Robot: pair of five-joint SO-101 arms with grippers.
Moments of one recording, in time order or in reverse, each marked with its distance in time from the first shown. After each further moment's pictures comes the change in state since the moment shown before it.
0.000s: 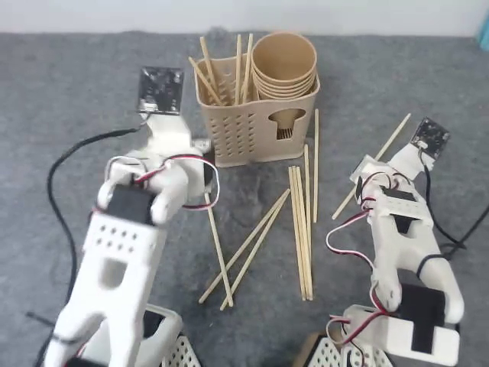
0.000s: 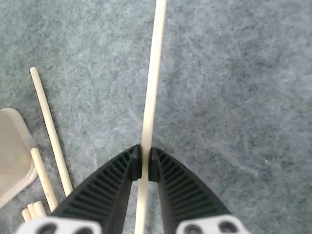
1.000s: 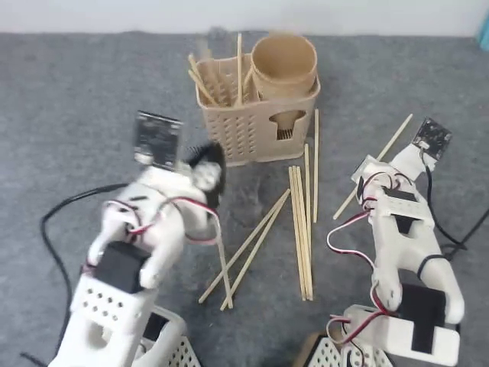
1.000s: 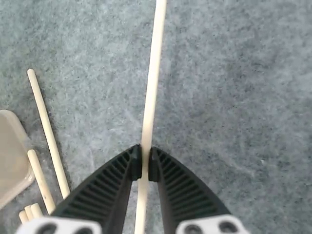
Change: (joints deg) left arm 6.9 -24.3 12.2 -11.7 -4.2; right arm 0.5 0.0 0.0 0.0 0.0
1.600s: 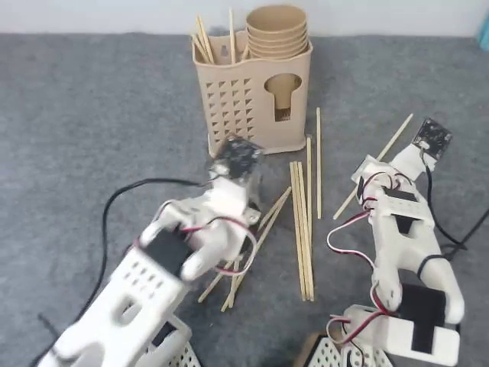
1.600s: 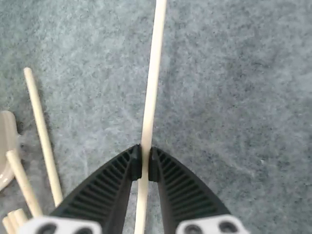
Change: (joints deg) left arm 14.3 9.1 6.1 11.6 0.1; right arm 0.1 0.0 0.0 0.0 0.0
